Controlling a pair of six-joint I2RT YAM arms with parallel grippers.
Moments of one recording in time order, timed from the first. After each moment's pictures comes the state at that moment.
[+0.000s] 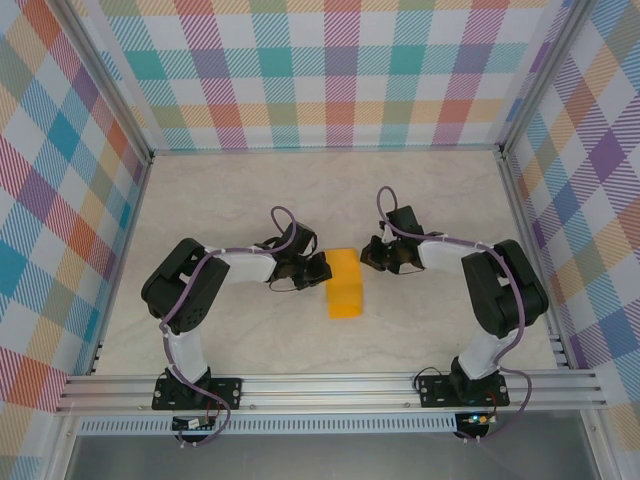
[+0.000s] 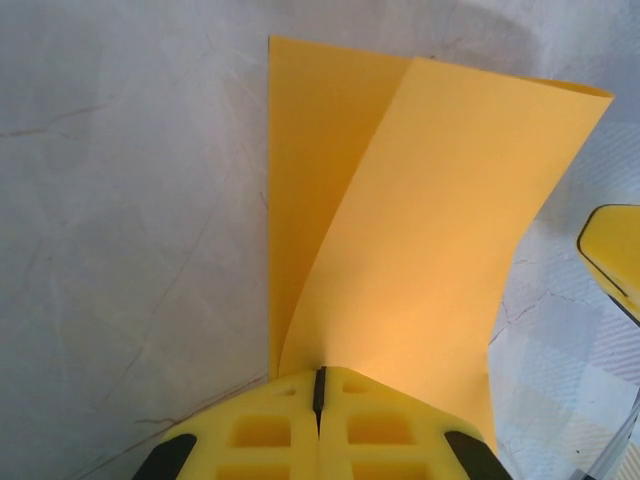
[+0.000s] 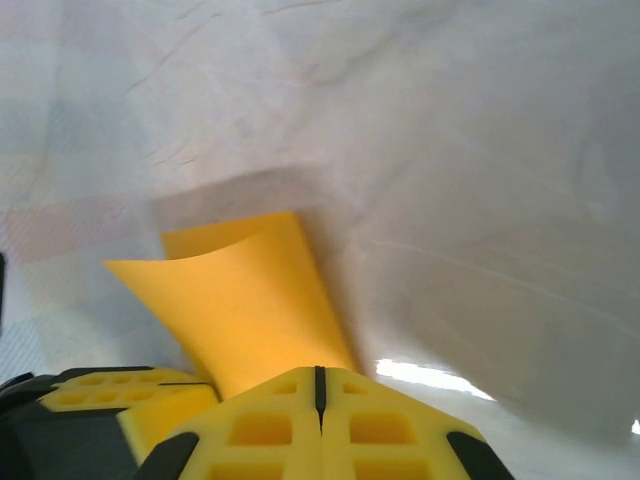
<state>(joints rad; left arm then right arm) -0.64 1.86 0.94 -0.07 0.37 -0.91 0.42 1.72 0.88 -0.15 -0.45 0.74</state>
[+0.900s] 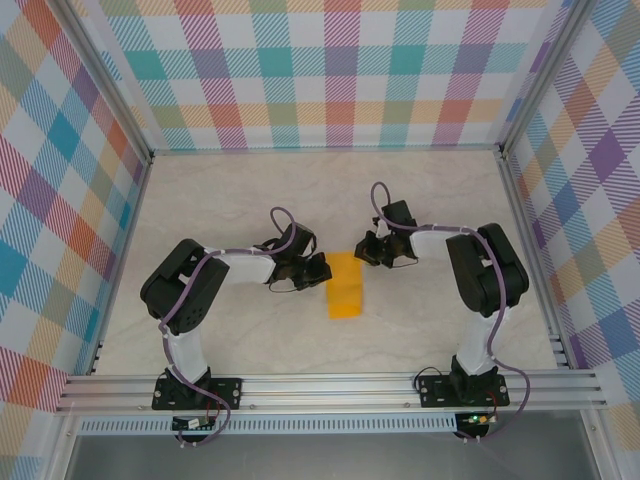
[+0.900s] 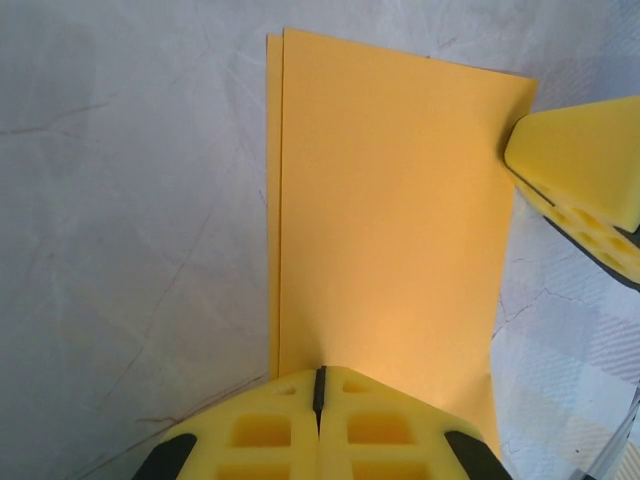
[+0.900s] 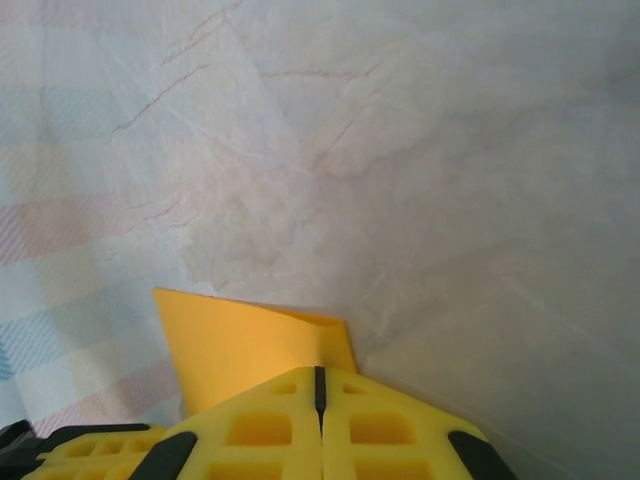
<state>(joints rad) -0.64 1.85 0.92 -0.04 0.37 -0.91 0.37 1.88 0.98 -0.13 -0.51 0.71</state>
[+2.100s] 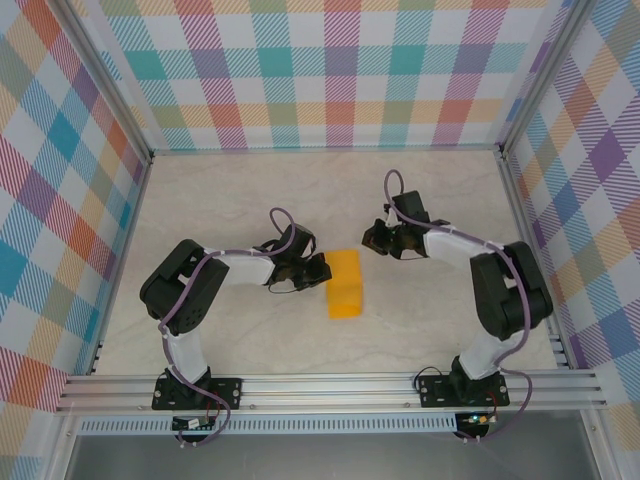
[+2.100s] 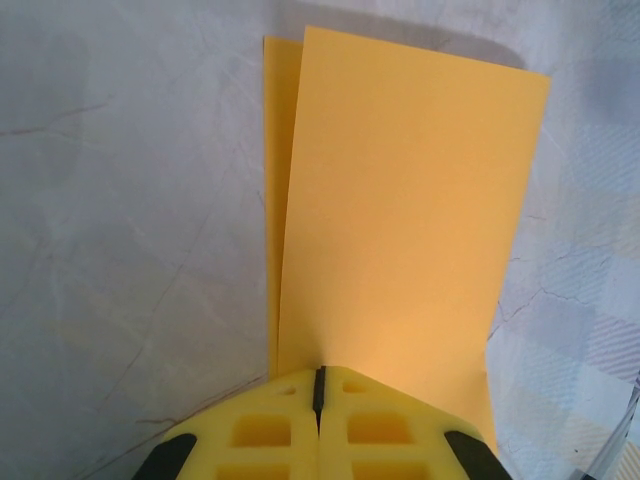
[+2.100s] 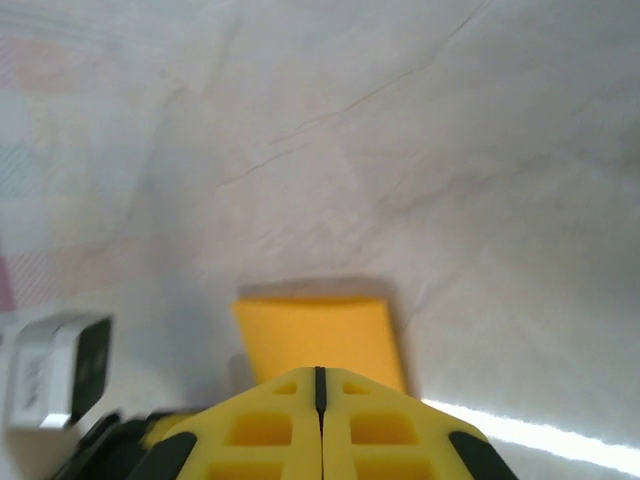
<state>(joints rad) -0.64 1.85 0.91 -0.01 0.37 -0.91 0.37 1.67 0.95 -0.20 -0.47 0.75</state>
